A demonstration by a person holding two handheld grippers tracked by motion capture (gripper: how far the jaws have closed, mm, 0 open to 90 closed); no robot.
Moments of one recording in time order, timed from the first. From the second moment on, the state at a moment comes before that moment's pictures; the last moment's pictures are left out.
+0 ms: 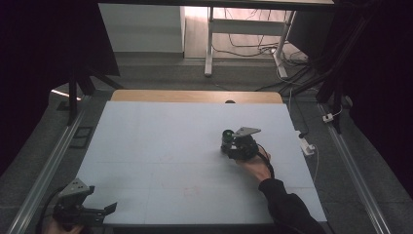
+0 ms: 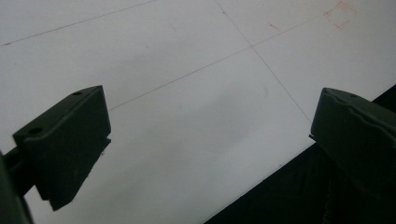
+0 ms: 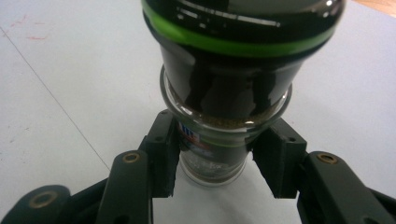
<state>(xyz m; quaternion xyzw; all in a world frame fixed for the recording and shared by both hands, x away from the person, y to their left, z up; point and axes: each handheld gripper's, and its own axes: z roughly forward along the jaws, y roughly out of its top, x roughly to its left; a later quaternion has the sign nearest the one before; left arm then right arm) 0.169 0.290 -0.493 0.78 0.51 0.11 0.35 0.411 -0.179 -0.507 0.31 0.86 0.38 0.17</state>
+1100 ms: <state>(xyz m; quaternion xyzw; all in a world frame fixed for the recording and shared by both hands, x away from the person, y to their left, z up) 0.169 0.293 -0.492 0.78 0.51 0.11 0.36 0.419 -0.087 -0.486 0.29 0.86 0.40 0.14</state>
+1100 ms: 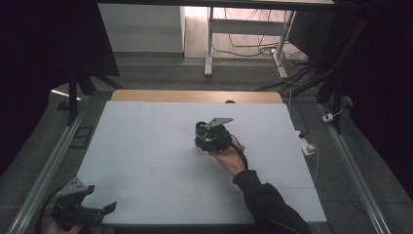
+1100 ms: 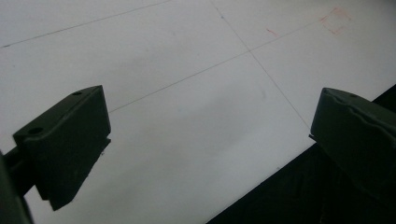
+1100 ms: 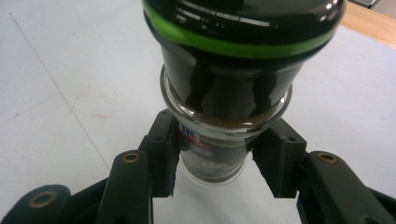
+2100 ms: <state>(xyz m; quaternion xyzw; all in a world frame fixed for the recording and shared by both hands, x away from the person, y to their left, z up) 0.170 0.292 -0.492 0.78 0.51 0.11 0.36 0.425 -0.075 -0.514 0.29 0.86 0.38 0.16</state>
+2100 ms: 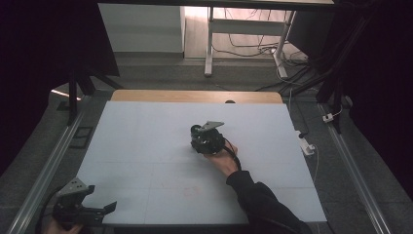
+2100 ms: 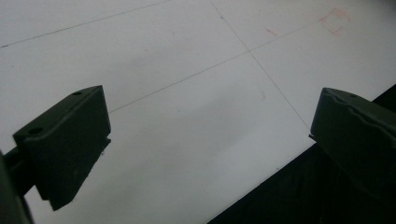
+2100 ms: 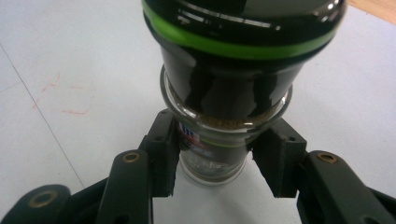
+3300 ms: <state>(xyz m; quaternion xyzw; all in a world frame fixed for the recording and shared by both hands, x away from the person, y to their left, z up) 0.188 0.284 -0.485 0.80 0.45 0.11 0.39 0.426 -0.077 -0.515 0.29 0.87 0.38 0.15</state>
